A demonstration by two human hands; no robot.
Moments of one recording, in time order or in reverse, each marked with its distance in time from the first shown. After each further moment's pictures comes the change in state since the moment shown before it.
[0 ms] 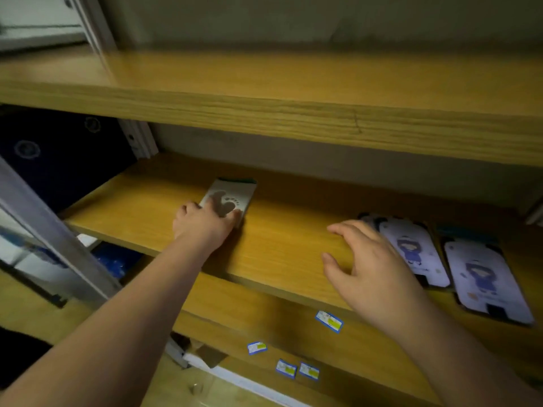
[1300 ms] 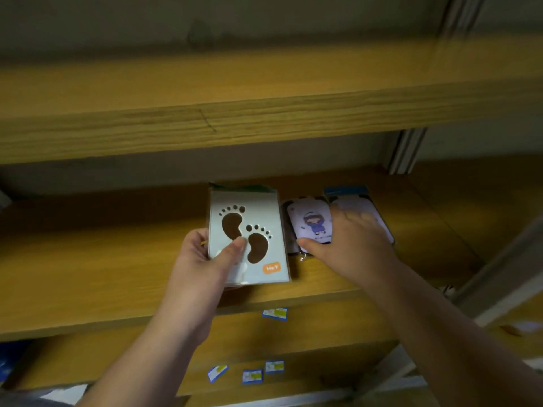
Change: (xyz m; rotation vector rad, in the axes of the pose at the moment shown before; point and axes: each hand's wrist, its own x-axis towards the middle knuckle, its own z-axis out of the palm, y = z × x) left_hand -0.119 0.084 0.015 -1.345 -0.458 0.288; right_hand -0.017 0.073 -0.026 -0.455 0.070 0.579
